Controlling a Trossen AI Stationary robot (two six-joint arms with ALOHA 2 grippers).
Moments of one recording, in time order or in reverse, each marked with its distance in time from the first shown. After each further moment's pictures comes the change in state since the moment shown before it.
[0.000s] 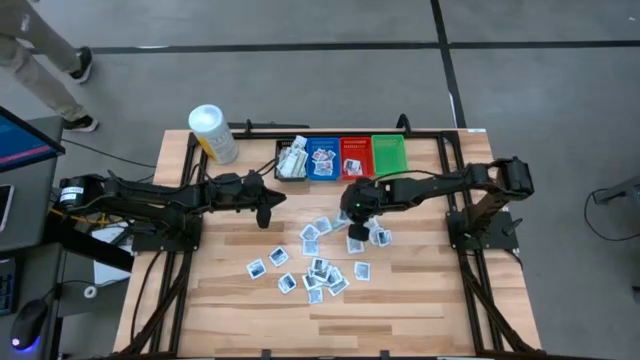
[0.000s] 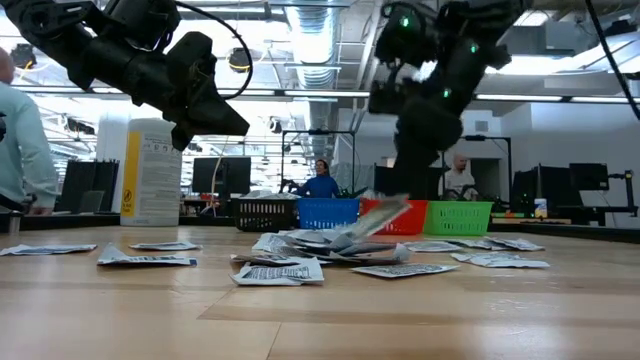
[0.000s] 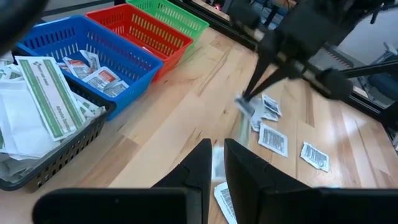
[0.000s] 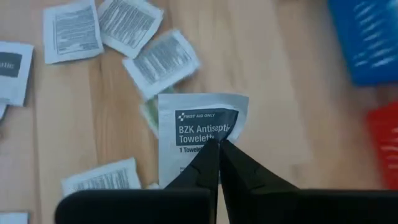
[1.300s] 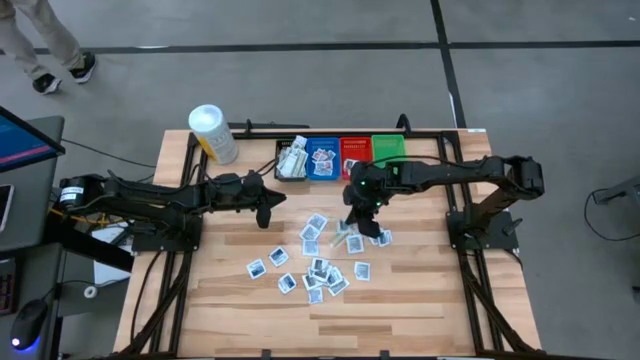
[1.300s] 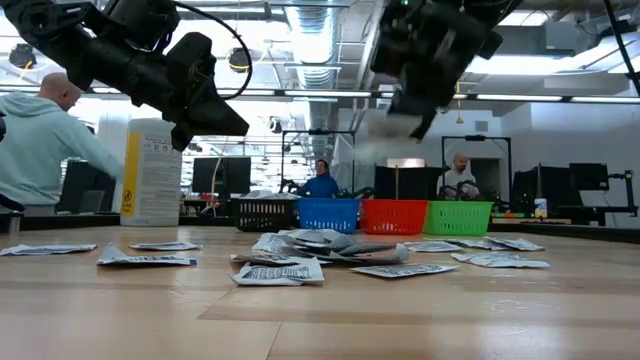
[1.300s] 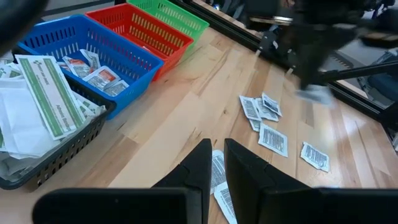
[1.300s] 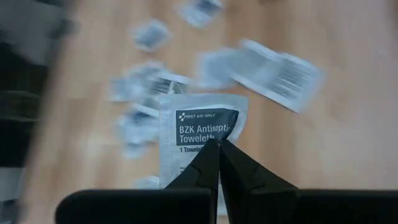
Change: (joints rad) left arm 0.000 0.000 -0.005 0.008 0.000 -0.003; right arm -0.112 -0.091 0.069 -0.098 -0.529 -0.066
